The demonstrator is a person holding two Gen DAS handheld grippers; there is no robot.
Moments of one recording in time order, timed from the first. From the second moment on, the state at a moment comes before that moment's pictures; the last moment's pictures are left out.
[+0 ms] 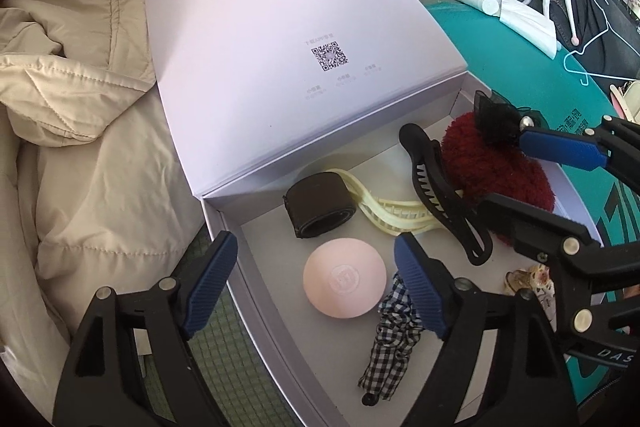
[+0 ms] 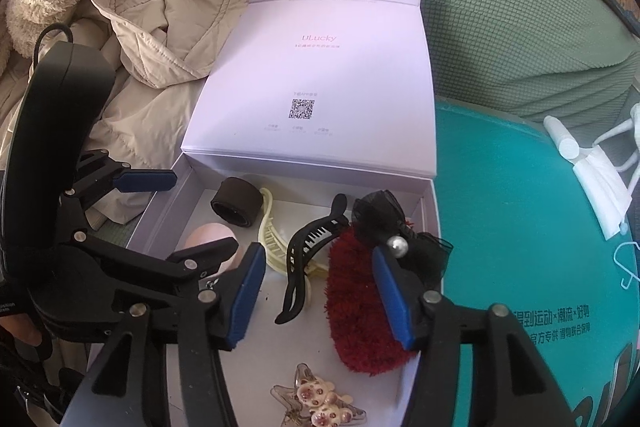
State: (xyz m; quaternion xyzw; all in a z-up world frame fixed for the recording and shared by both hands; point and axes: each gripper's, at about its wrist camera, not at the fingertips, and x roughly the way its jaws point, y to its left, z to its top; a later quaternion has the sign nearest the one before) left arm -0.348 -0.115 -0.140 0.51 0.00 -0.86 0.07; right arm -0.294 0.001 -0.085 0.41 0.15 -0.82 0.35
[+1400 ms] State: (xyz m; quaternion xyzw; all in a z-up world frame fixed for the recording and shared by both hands) left arm -0.213 -0.080 0.022 0.43 0.00 -0.90 0.09; right arm -0.214 0.090 0.027 0.35 0.14 -0.88 0.31
